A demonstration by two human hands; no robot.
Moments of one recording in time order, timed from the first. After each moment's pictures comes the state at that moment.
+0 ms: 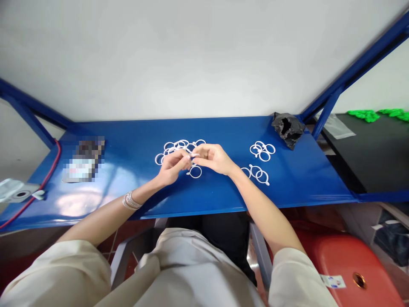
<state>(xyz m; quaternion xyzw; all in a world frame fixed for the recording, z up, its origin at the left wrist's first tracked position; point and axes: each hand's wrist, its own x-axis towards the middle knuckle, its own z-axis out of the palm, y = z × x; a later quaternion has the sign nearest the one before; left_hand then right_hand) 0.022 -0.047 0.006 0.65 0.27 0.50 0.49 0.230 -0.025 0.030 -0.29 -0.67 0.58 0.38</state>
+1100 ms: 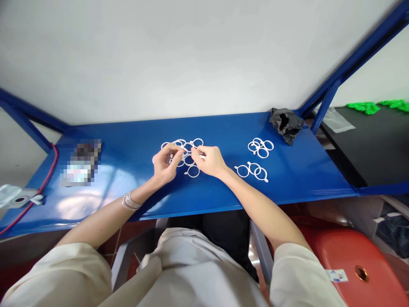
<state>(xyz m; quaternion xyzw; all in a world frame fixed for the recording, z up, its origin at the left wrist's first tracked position) 0.017 -0.043 -0.004 0.70 0.36 0.58 0.22 0.210 -0.034 0.014 -0.44 -0.76 0.27 0.39</state>
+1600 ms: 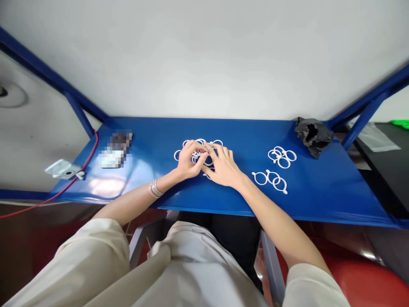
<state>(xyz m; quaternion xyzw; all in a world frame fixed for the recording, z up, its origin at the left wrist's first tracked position) 0.016 -0.038 -0.005 0.76 0.36 0.54 0.06 0.202 -0.041 0.010 -0.43 -0.87 0.15 0.19</state>
